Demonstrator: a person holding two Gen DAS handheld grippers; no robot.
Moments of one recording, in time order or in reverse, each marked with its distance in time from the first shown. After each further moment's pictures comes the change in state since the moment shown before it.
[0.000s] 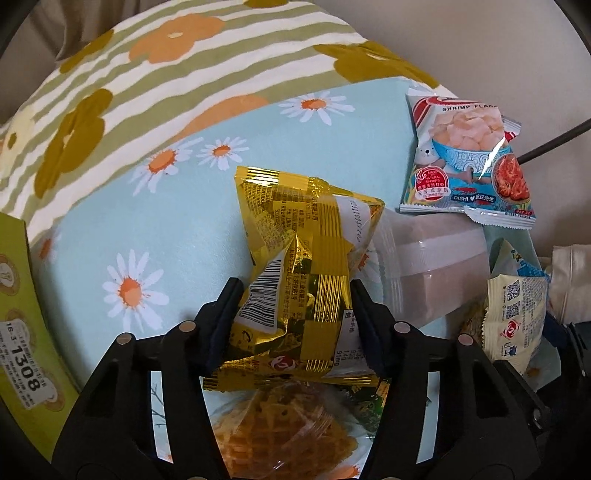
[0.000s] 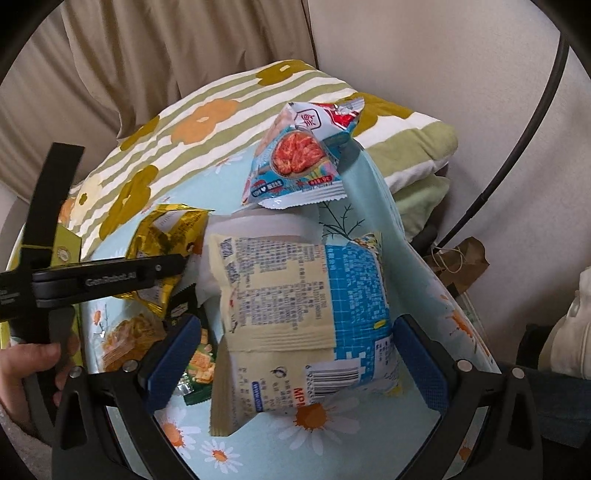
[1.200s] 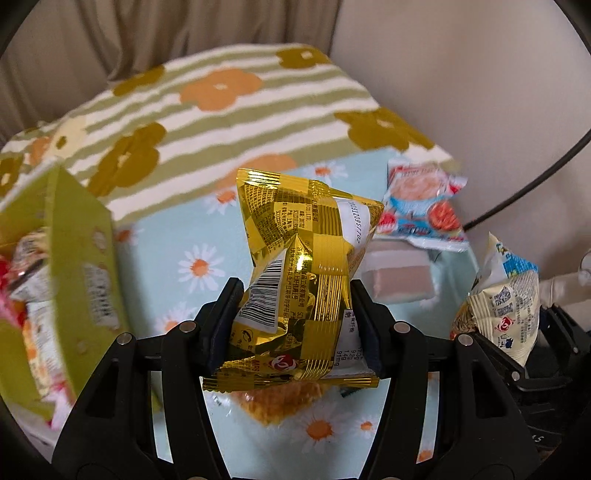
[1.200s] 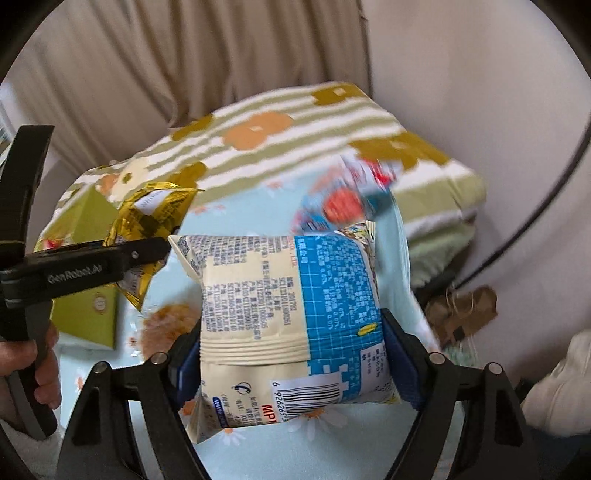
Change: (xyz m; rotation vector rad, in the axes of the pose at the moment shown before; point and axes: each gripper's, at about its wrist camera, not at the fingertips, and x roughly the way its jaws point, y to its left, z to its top) left arm -0.124 -0.013 -0.043 -0.102 -0.231 0.086; right arm -0.071 0.019 0.013 -0.236 -0.087 0.139
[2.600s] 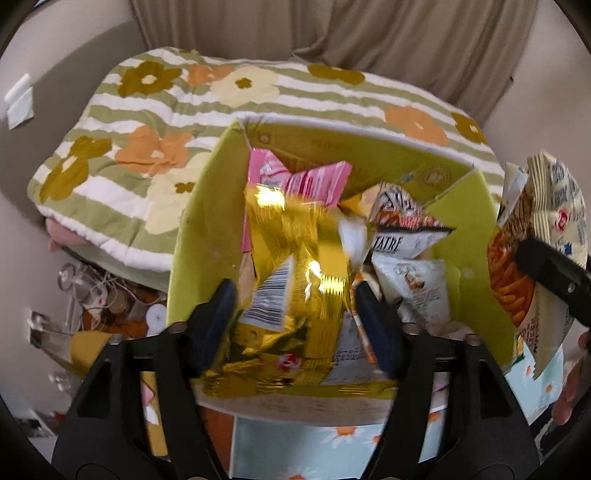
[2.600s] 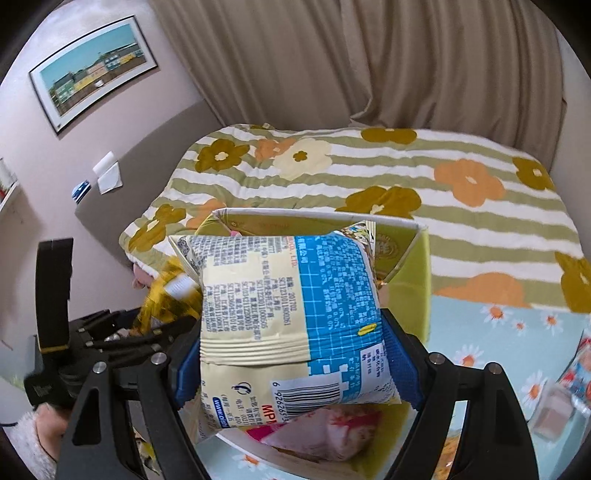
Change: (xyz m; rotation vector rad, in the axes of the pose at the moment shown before) left arm -0.123 0.373 -0.105 -0.411 -0.047 0.242; right arm 0.052 0.350 0.063 -0.333 0.034 0.357
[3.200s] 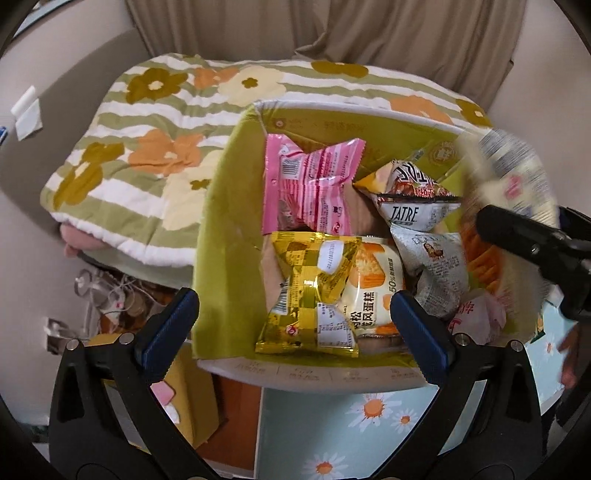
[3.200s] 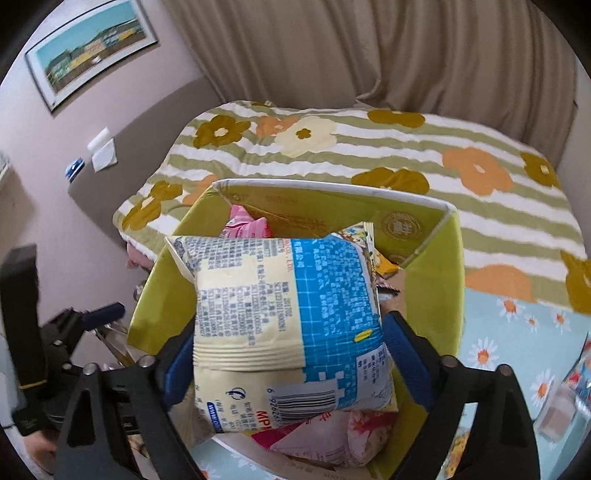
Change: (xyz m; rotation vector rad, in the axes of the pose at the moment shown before) left arm -0.019 0.004 -0.025 0.034 -0.021 0.060; right arm 0.029 0.024 -0.001 -0.074 0.058 0.005
